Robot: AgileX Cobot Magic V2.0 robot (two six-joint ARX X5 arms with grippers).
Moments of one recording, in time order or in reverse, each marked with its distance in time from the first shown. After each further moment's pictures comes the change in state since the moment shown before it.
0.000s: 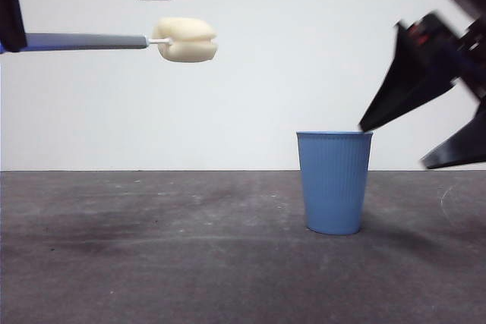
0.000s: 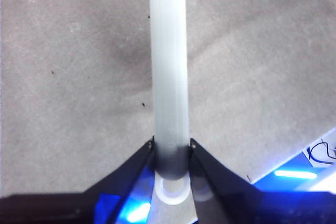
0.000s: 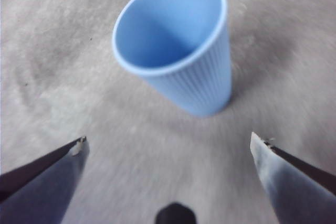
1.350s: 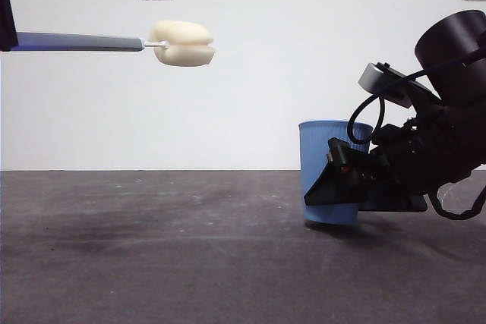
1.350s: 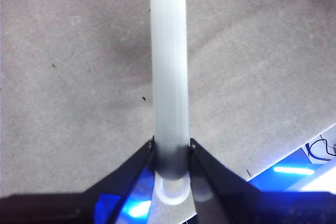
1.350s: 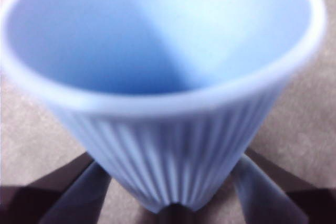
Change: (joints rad) left arm 0.000 -0.003 0.000 -0.014 0.000 -0.011; right arm 0.094 0.572 -0.009 0.777 0.127 -0.060
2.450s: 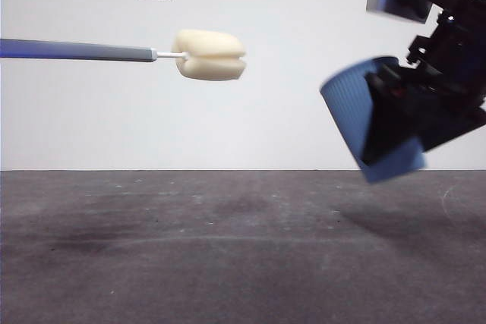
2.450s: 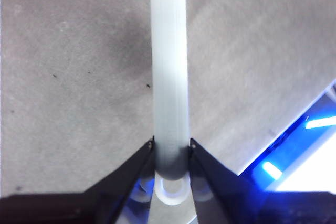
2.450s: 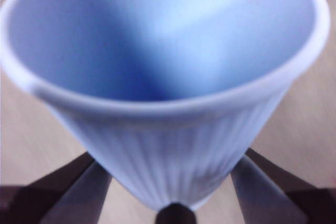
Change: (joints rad) left arm 0.000 0.000 0.000 -0.062 0.000 0.279; right arm 0.042 -0.436 0.234 -1.038 0.227 -0.236
